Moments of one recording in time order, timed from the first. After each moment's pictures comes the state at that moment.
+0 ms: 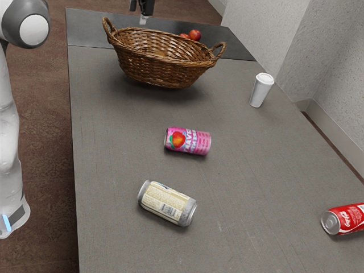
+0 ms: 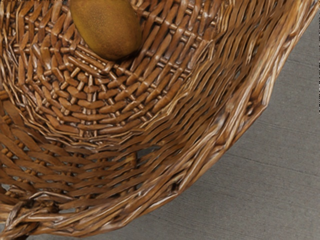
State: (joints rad) arm 0.02 -0.06 0.58 -1.38 0.11 1.37 0.40
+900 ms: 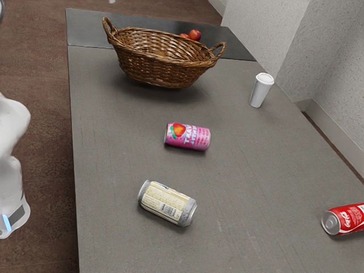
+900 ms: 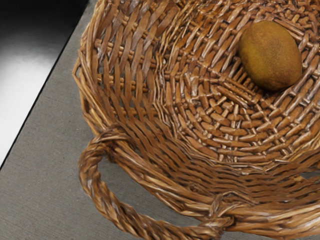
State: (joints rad) arm -0.33 -0.36 1.06 -1.54 0.28 1.67 0.40
